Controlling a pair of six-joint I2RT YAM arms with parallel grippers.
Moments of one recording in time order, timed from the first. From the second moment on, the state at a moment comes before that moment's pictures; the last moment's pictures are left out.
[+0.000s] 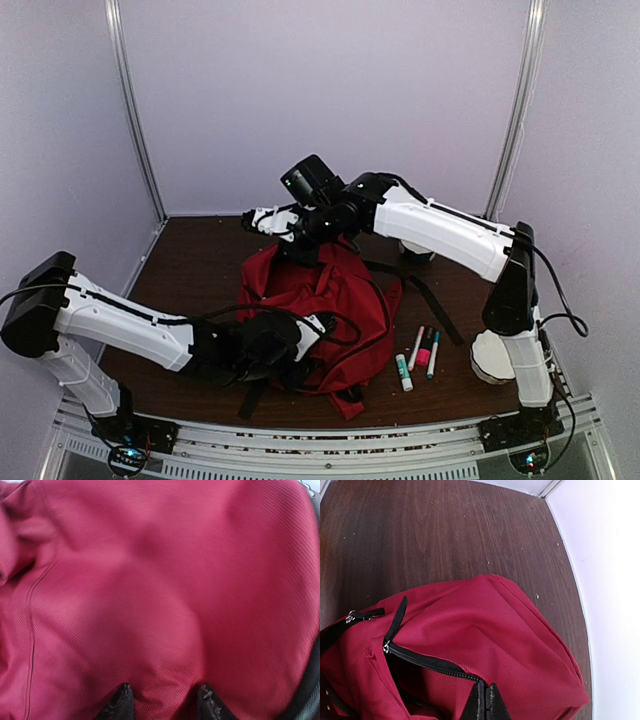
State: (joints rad) left arm -1.28 1.58 0.79 0.05 -0.31 -0.13; right arm 0.97 2.20 2.26 -0.83 0.01 -0.55
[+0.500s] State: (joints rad) left arm -1.45 1.12 0.79 -0.29 -0.76 -0.27; right arm 0.96 2.22 2.26 -0.77 -0.08 -0.54
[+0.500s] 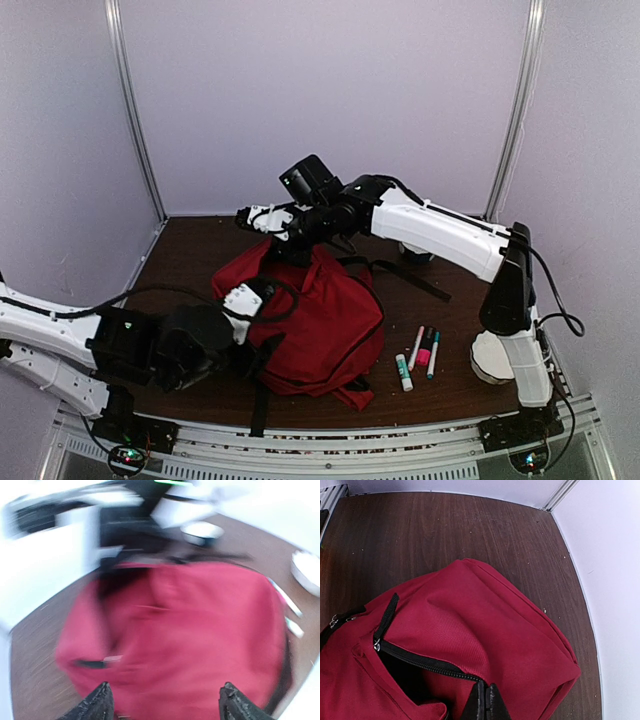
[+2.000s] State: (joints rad) left arm -0.75 1.47 0.93 0.04 -0.31 0.13; right arm 0.86 2.22 2.21 -0.70 -0.32 -0.35
